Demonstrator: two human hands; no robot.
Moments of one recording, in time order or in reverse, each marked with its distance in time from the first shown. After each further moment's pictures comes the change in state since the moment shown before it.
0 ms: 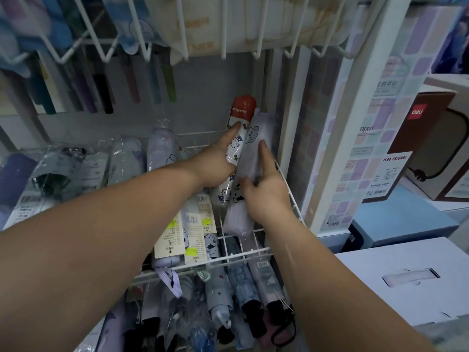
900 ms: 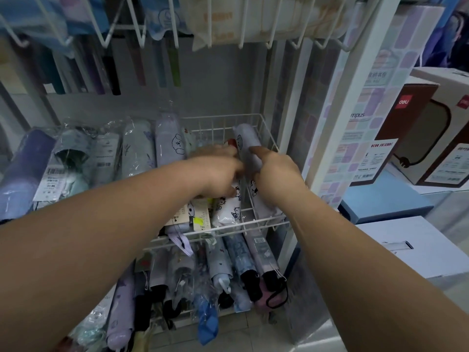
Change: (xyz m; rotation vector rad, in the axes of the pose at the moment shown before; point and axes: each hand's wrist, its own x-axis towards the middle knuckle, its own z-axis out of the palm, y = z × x) left_hand -0.060 0.013 -0.002 0.914 -0.279 0.185; right_hand -0.010 -0.027 -0.034 -0.715 -0.231 0.010
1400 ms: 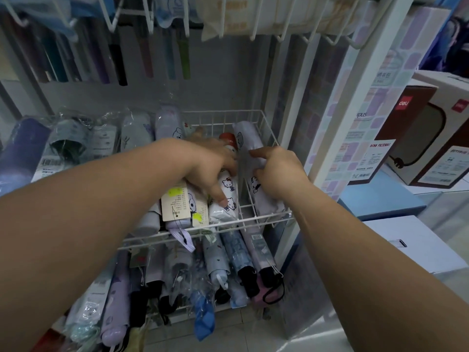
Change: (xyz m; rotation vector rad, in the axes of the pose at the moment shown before) left_hand 0.002 -0.032 -0.010 0.153 -0.209 0.156; right_hand 0.002 -0.001 0.000 0.031 0.018 0.037
